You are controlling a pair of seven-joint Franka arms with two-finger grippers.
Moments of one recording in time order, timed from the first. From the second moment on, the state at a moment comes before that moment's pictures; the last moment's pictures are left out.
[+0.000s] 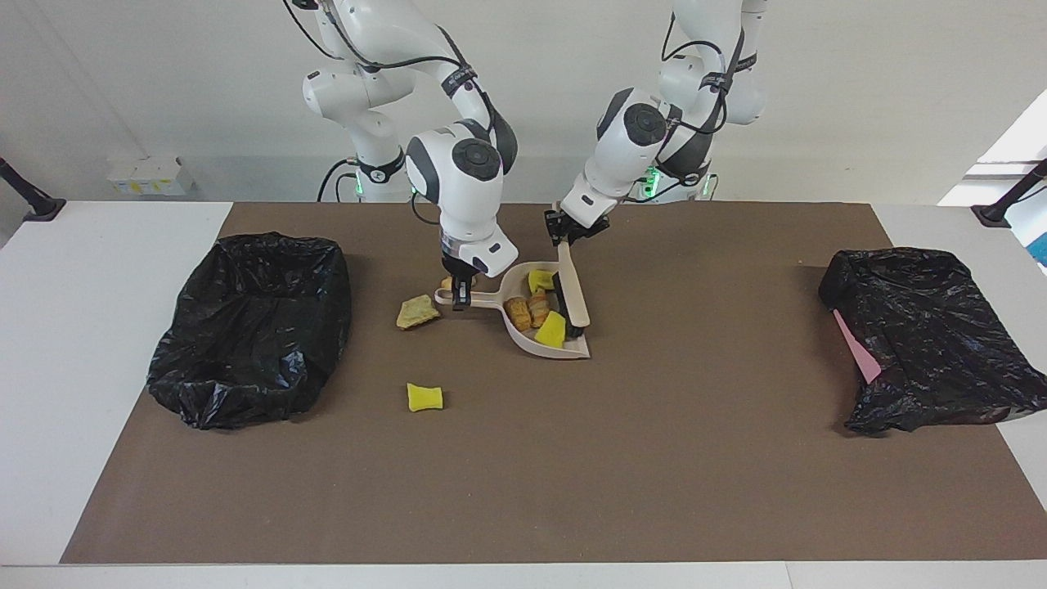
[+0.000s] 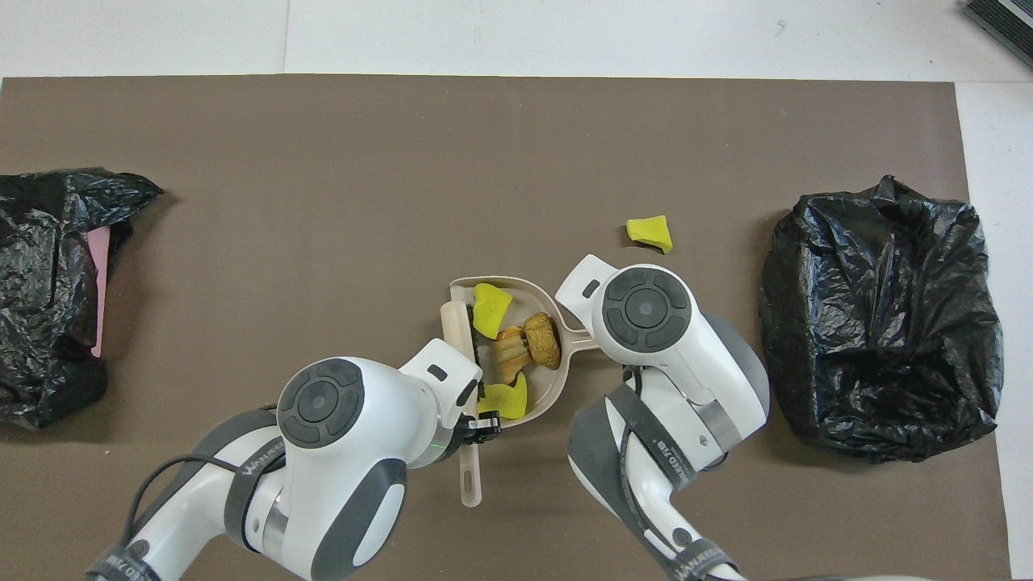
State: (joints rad) left arm -0.64 -0.08 -0.04 -2.27 -0.36 2.15 -0.55; right arm 0.46 0.16 0.02 -2.01 -0.19 2.10 -1.06
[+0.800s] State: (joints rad) left arm -0.68 -0.17 -0.06 -2.35 -0.21 2.08 -0.68; right arm 0.31 0.03 0.02 -1.99 -0.18 2.09 -1.16
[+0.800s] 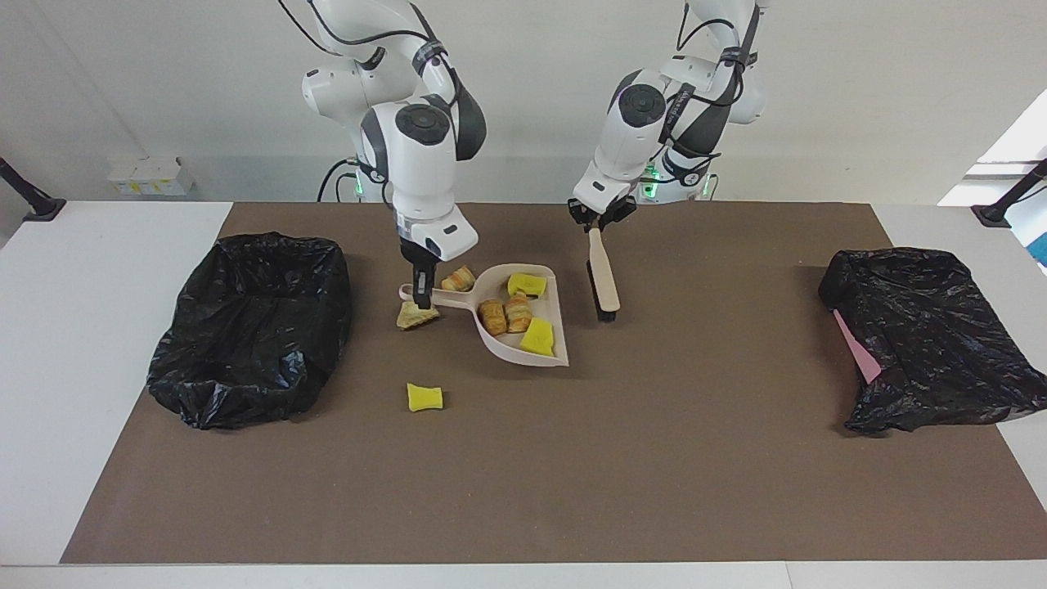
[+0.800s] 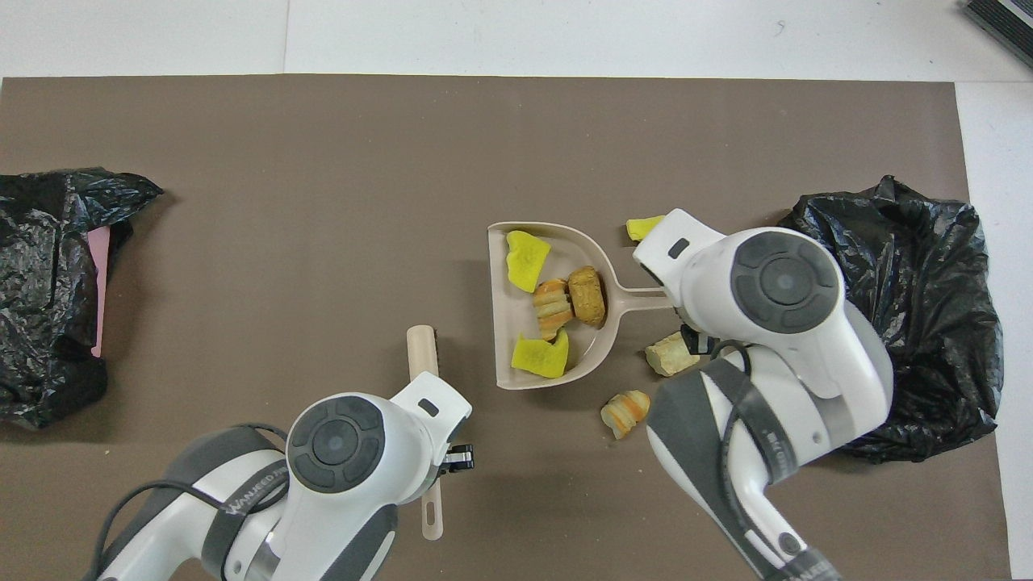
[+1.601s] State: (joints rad) left arm -0.79 -0.17 -0.06 -2.45 -0.15 2.25 -0.87; right arm -0.10 -0.12 0.00 -1.99 -0.17 1.99 -1.62
